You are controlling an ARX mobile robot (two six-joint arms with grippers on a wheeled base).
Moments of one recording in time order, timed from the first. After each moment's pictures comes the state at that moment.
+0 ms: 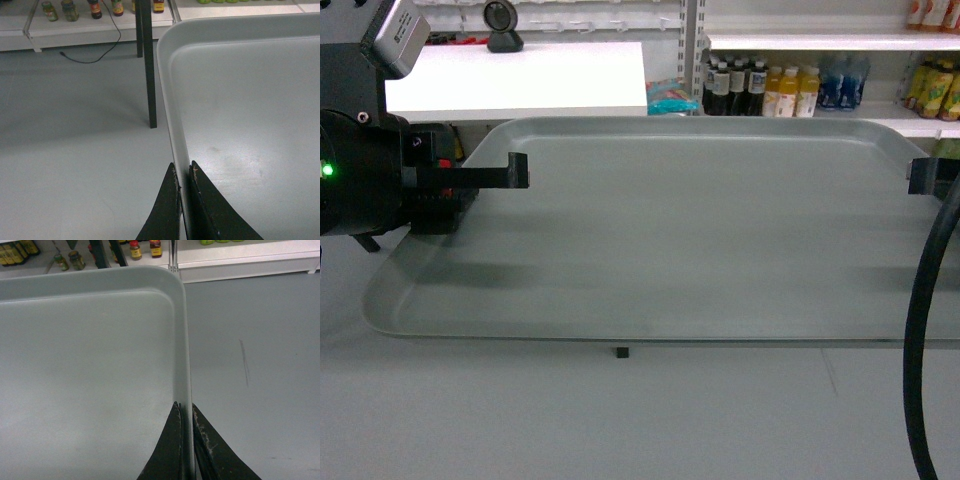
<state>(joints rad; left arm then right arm) -0.29 1.52 0.72 0.33 -0.12 -0.10 0.17 1.50 0.68 0.37 0.06 0.17</state>
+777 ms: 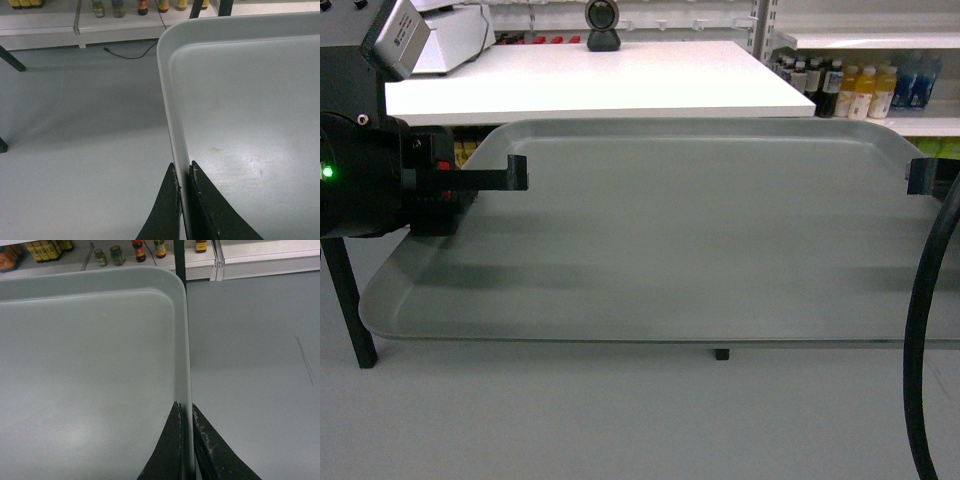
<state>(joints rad) -0.29 1.52 0.72 0.33 -0.12 -0.10 0.17 1.50 0.68 0.37 0.06 0.17</state>
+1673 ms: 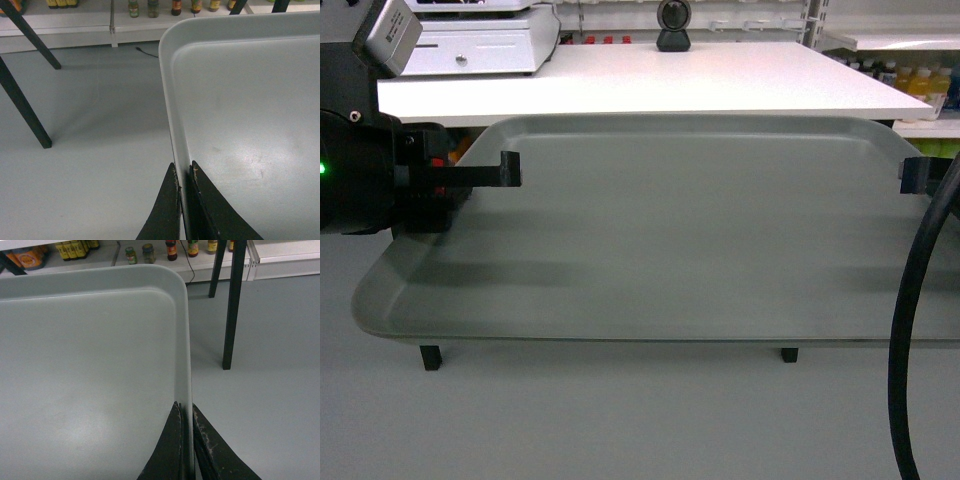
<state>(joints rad) -0.28 1.52 0.72 0.33 -0.12 -0.10 0.18 1.50 0.68 0.37 0.06 0.17</state>
